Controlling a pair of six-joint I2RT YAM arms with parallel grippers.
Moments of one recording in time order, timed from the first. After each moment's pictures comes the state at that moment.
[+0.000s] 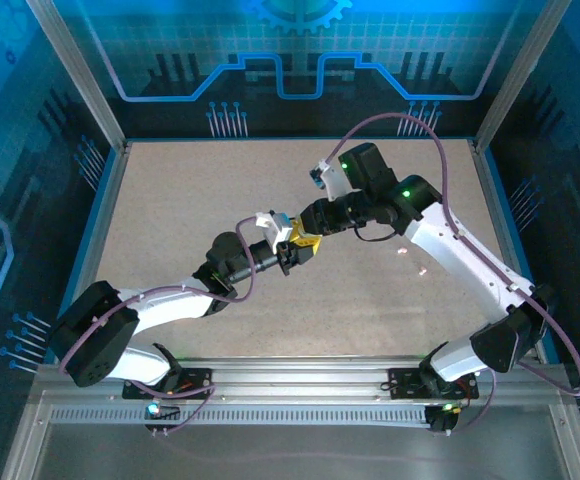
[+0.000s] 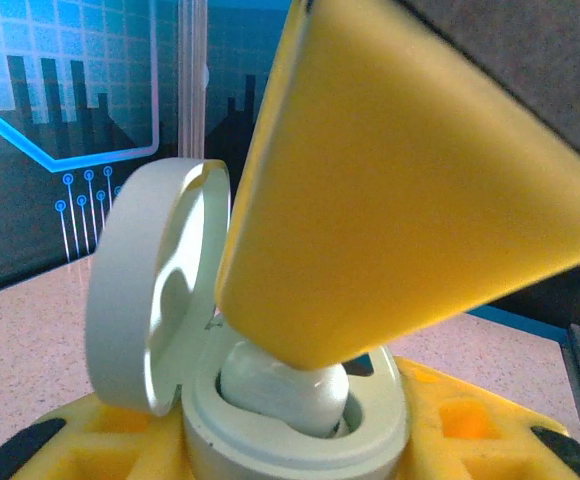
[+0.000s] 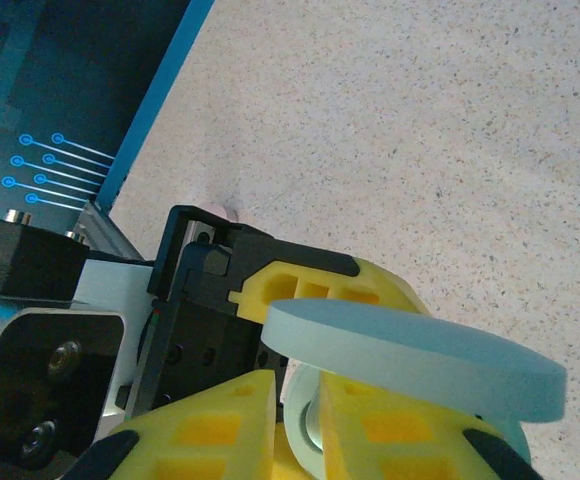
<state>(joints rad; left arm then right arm) -0.70 1.39 0.57 0.91 0.33 -0.13 0.62 1.47 1.57 -0.94 -0.46 0.35</state>
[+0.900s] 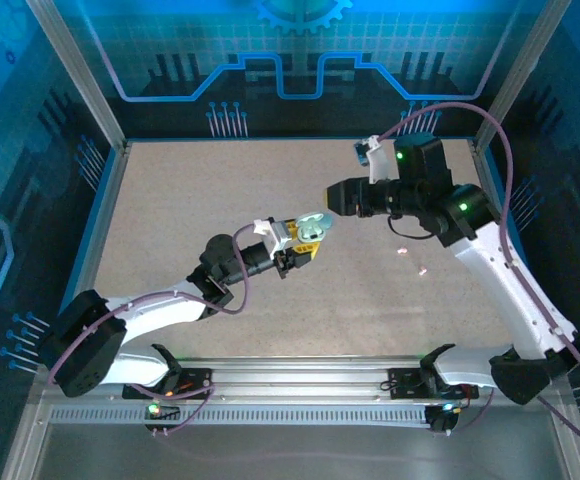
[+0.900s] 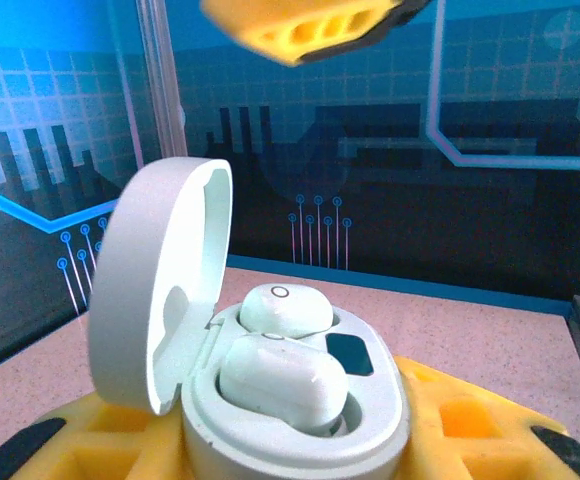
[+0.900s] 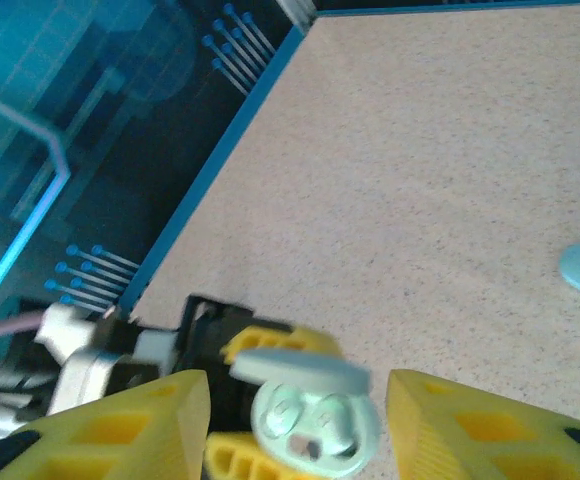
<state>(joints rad) -0.71 1.32 0.55 0.90 0.38 0.02 0.48 1.29 1.57 -0.87 -0.44 0.40</state>
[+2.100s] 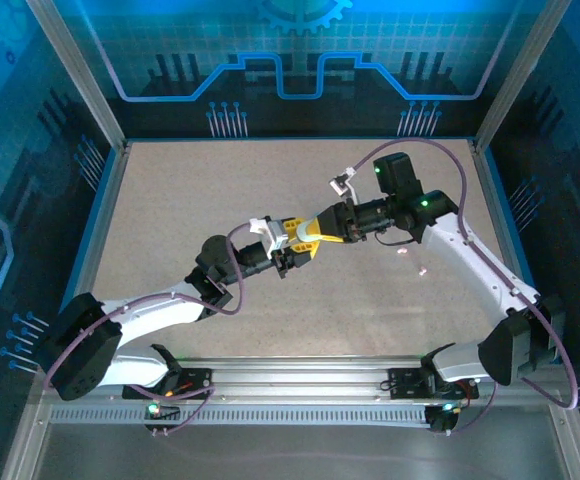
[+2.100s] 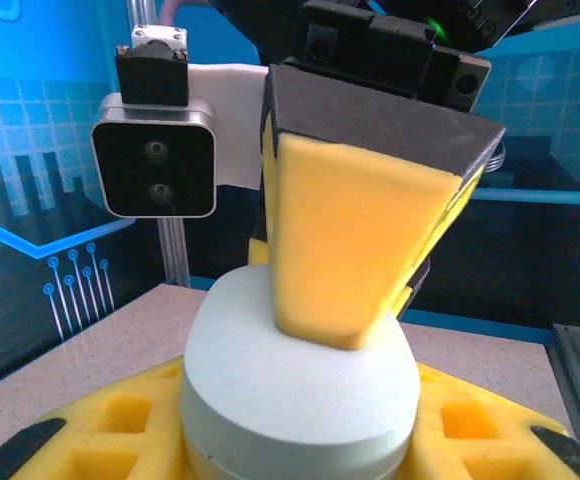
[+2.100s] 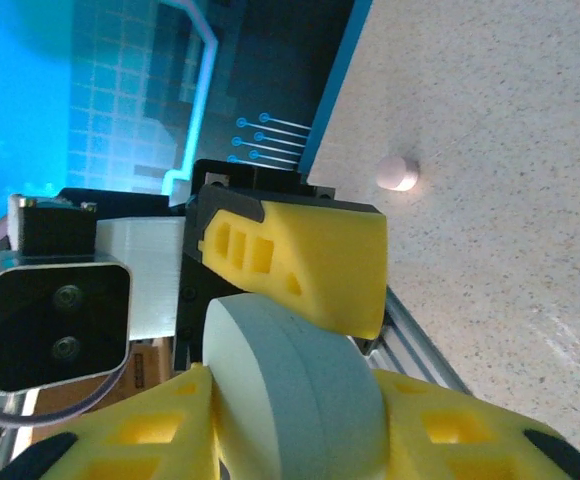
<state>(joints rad) -0.71 1.30 0.55 0.93 0.40 -0.03 0.41 1.38 1.28 -0.69 -1.07 0.53</state>
